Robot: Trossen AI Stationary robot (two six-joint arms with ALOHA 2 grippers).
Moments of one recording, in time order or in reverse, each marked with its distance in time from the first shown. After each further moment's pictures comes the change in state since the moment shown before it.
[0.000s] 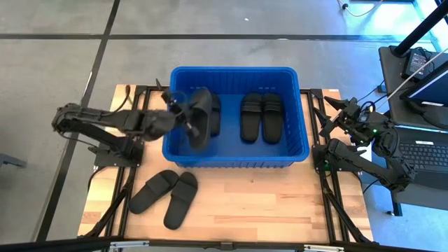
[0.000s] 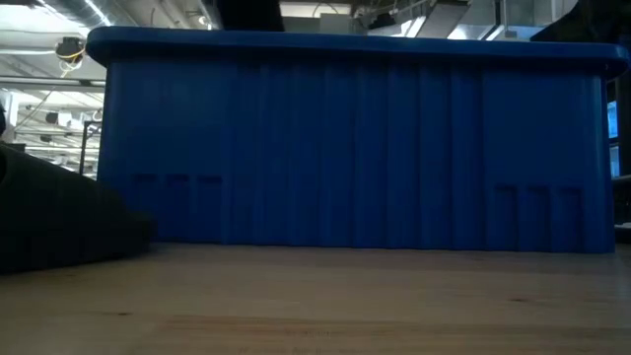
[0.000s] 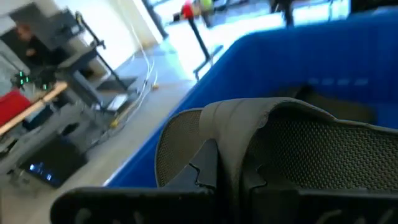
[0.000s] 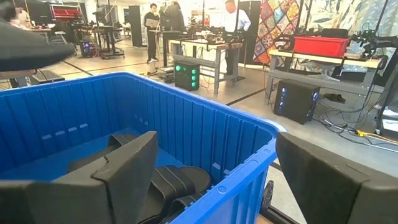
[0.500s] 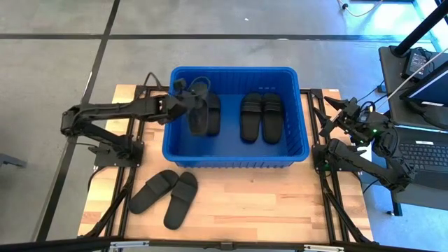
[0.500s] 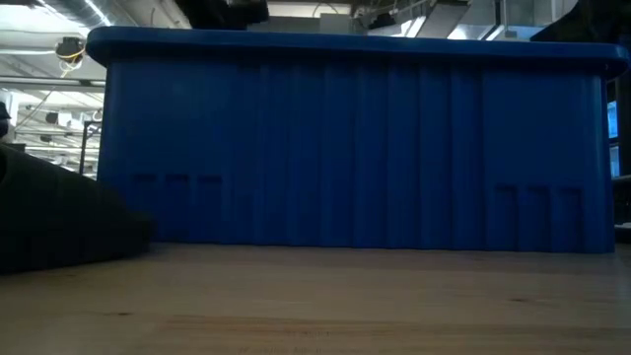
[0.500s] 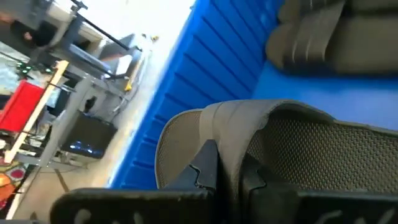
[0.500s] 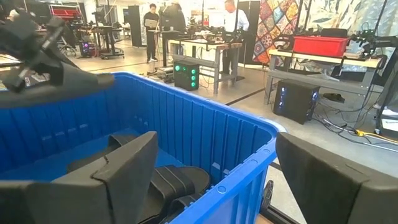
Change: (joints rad) left arm 0.313 0.146 0.000 -0.086 0.218 0.247; right arm 0.000 0.000 -0.001 0.000 0.002 0.002
